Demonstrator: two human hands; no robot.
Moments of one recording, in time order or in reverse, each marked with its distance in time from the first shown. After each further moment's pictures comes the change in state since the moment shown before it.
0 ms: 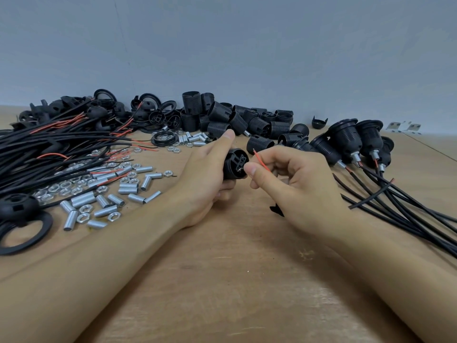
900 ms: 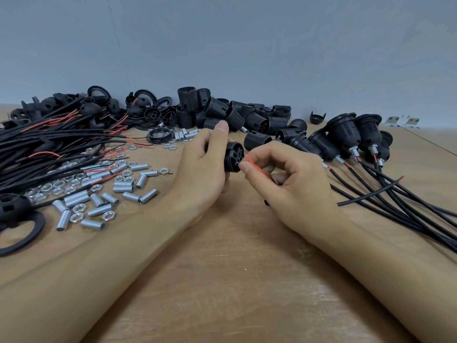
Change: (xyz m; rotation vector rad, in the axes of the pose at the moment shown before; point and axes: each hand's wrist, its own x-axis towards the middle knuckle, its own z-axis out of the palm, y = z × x) left_hand -0.002 -0.003 0.007 0.132 0.174 0.231; right_hand -0.003 0.009 0.006 -0.051 0.056 -0.107
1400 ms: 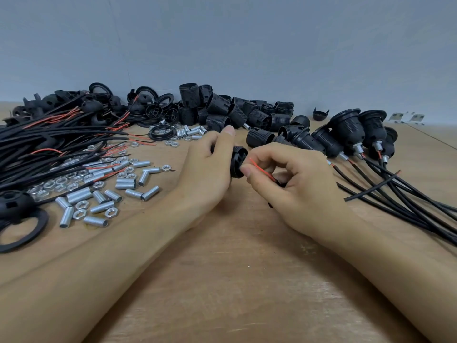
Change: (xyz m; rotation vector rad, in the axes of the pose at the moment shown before) left_hand -0.005 0.001 -0.003 0.192 -0.015 -0.019; right_hand -0.002 -0.001 -0.003 -0.036 -0.058 -0.064
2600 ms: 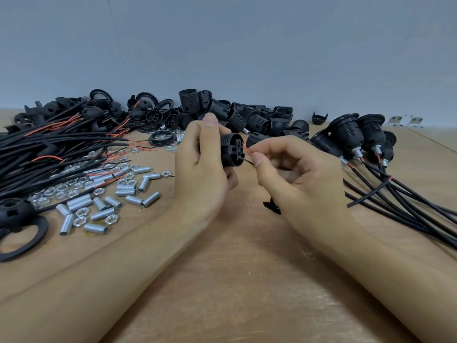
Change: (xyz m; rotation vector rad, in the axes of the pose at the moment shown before) left_hand -0.008 0.009 0.007 -0.371 0.116 0.201; right_hand 0.001 -0.006 0.006 0.162 0.208 0.056
